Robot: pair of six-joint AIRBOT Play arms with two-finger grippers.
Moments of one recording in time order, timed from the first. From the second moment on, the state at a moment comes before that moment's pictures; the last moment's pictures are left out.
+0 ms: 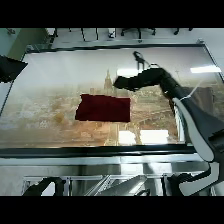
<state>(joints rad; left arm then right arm) 0.18 -0.96 1.56 -2.19 1.23 1.67 0.24 -1.68 1.57 2.30 -0.96 -1.70</state>
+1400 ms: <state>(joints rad) 0.18 -0.95 1.55 -2.19 1.23 1.68 0.07 -1.77 1.61 2.44 -1.13 -1.71</state>
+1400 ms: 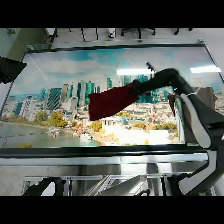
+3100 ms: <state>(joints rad) 0.18 -0.95 1.55 -2.19 1.28 1.68 -0.74 -1.19 1.63 1.95 -1.59 -1.28</state>
